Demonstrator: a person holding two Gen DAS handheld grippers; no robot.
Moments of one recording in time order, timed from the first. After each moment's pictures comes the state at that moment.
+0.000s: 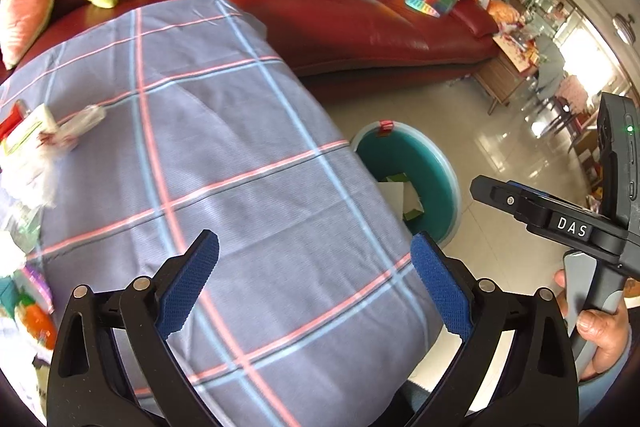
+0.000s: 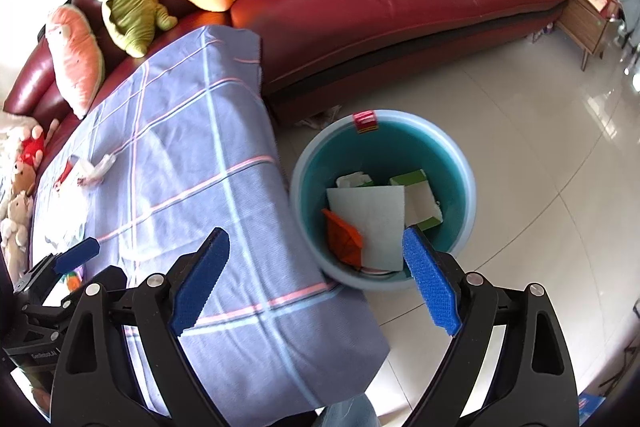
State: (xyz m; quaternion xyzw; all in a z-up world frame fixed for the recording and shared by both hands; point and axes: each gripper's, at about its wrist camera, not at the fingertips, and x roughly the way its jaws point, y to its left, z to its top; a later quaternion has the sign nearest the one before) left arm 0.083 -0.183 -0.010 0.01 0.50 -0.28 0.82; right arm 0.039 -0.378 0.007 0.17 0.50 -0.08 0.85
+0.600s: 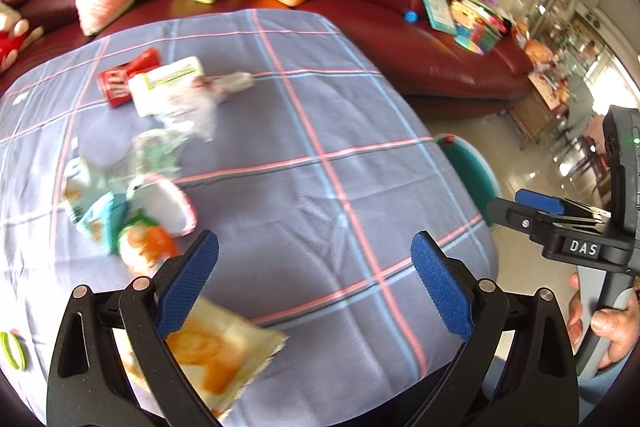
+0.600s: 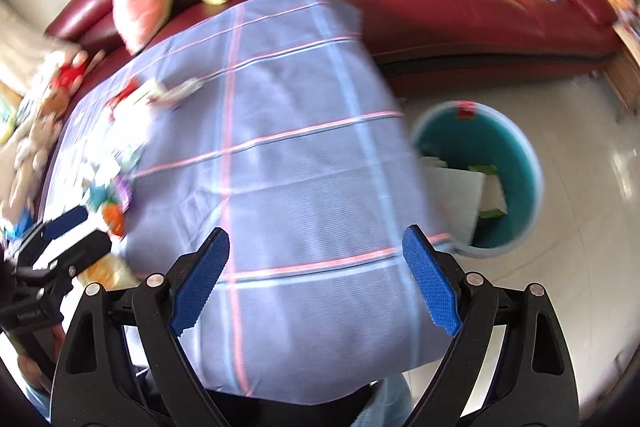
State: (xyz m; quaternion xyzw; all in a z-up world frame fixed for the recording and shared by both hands) left arm 0.038 -0.021 0.001 -0.02 0.47 -0.20 0.86; right arm 0.024 -0.227 0.018 0.08 0.51 0.03 0.85
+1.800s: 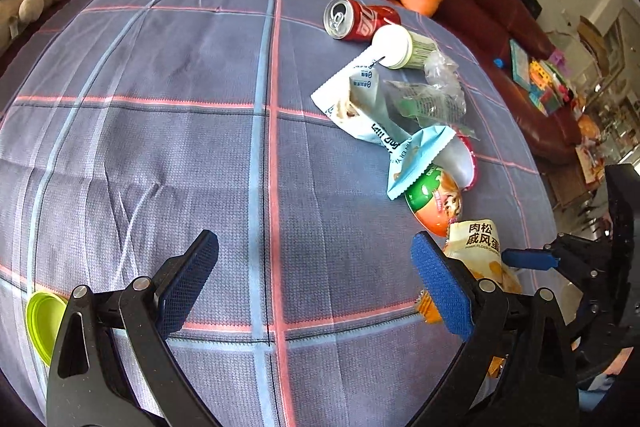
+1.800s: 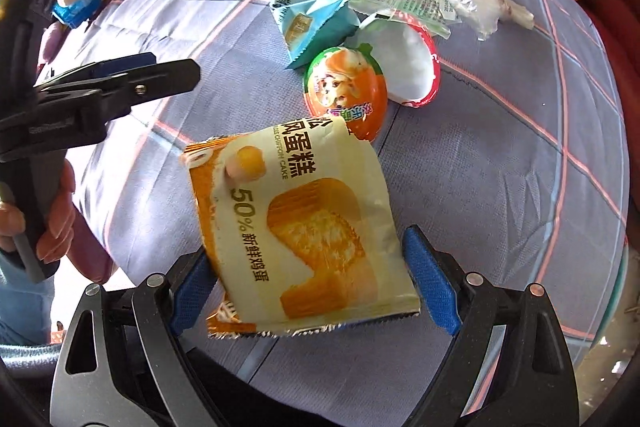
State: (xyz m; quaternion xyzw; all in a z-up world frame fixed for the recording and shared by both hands) left arm 0.043 0.208 -0.072 -0.12 0.49 -0.10 0.86; right arm 0.044 0.046 -0.067 -0.13 0.60 0.24 0.75
